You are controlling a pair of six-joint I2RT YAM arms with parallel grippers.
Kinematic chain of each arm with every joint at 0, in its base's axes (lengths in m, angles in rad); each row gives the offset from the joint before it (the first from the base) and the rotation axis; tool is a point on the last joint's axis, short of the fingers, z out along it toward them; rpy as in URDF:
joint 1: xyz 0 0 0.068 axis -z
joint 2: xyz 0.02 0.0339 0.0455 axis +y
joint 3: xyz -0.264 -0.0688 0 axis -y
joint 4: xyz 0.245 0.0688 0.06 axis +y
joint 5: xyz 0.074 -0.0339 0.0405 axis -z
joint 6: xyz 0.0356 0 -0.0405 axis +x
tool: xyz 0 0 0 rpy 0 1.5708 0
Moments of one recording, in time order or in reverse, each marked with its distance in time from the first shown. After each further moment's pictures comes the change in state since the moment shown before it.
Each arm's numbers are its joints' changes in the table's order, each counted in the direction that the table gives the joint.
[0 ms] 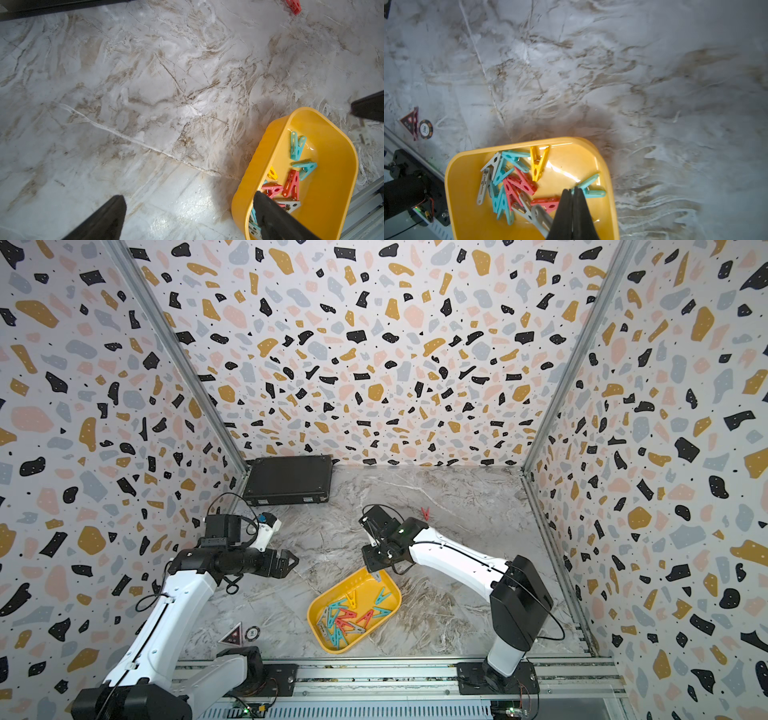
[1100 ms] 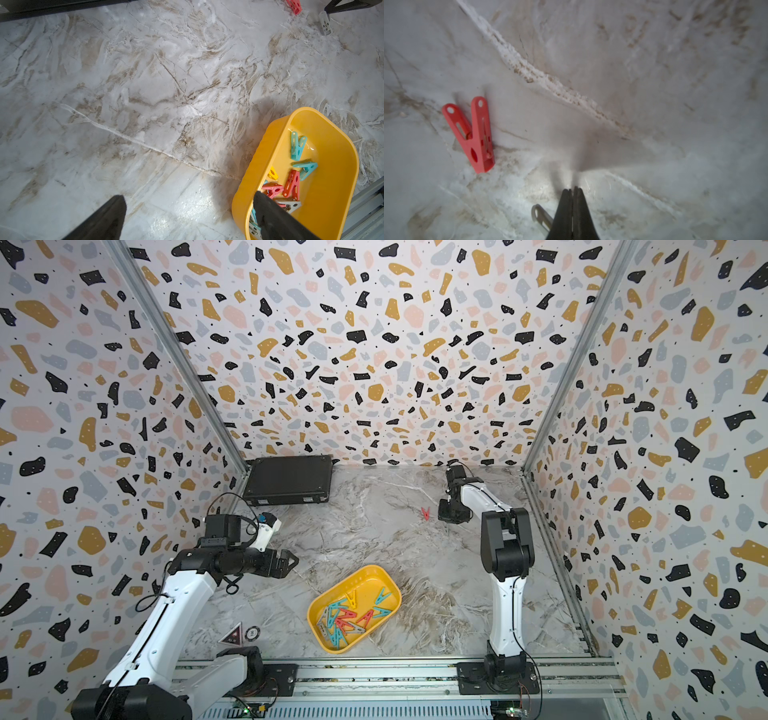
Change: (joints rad) left arm 0.000 -0.003 0.000 0.000 -0.001 0.001; right arm 0.657 0.541 0.358 0.026 0.002 -0.129
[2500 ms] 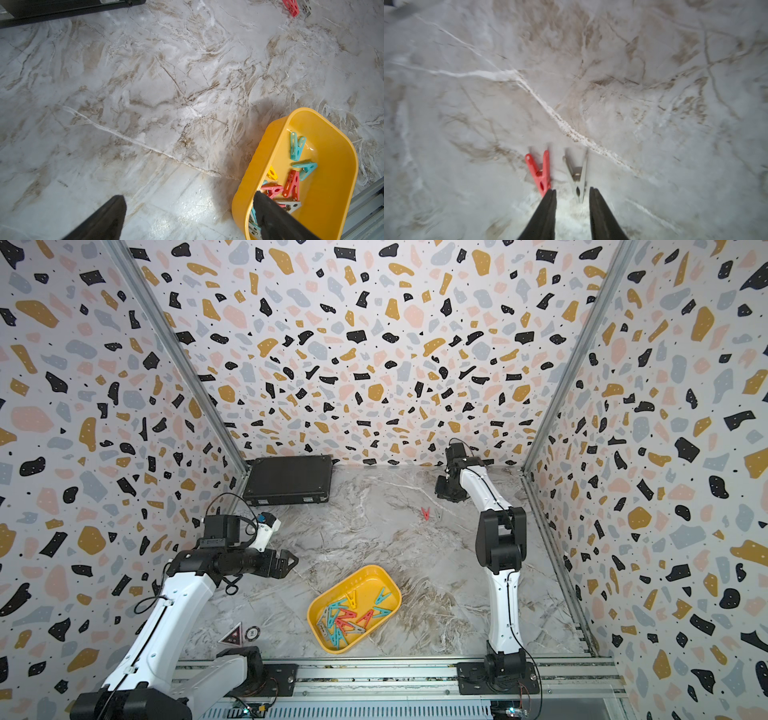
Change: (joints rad) left arm 0.000 -0.012 0.000 0.000 0.000 0.003; right arm 0.007 0.021 0.330 0.139 -0.040 0.058
